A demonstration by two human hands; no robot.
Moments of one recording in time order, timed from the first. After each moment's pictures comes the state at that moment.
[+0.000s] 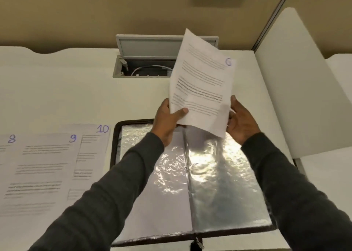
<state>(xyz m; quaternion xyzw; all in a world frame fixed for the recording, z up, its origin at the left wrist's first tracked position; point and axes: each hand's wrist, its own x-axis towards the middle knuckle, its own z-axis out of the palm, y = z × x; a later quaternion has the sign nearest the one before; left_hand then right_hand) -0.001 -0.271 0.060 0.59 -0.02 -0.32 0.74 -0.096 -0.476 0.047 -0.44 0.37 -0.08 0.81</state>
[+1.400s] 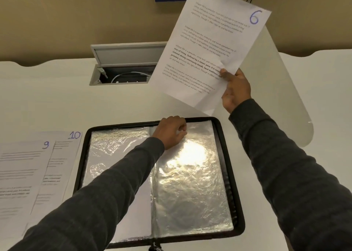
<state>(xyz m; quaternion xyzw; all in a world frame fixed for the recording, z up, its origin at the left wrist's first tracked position) -0.041 -0.375 0.004 0.86 -0.43 -0.12 0.23 -0.076 -0.587 0.105 -0.41 0.30 -0.23 0.83</state>
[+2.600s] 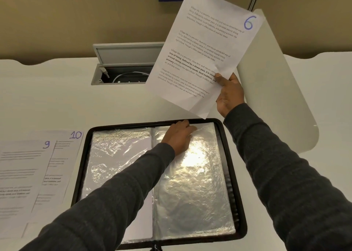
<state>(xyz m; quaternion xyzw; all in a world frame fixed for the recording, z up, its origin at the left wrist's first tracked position) -0.059 -0.389 -0.014 0.87 -0.46 -0.07 0.19 -0.060 -0.576 0.083 -0.42 0.29 -0.22 0.83</state>
